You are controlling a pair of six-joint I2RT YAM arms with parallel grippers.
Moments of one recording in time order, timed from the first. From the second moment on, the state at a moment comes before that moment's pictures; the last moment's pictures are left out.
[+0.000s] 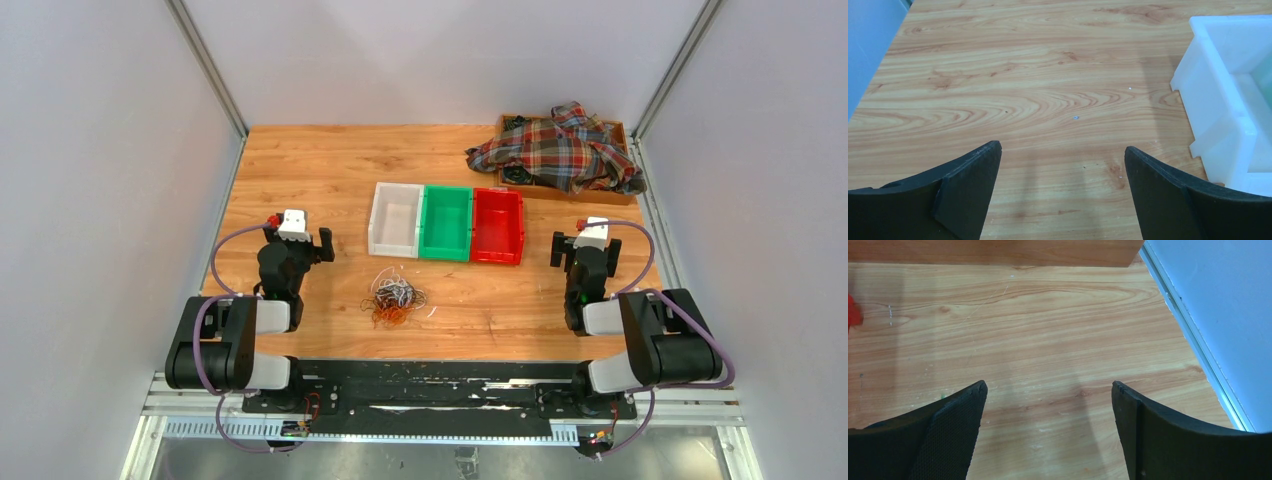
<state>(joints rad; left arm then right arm) 0.00 1.36 0.19 1.06 0.06 0.05 0.10 1.43 0.19 0.99 0.40 -0.10</state>
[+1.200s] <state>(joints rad) -0.08 1.20 0.78 -0.50 0.63 0.41 0.42 1.11 0.79 -0.14 0.15 0.36</state>
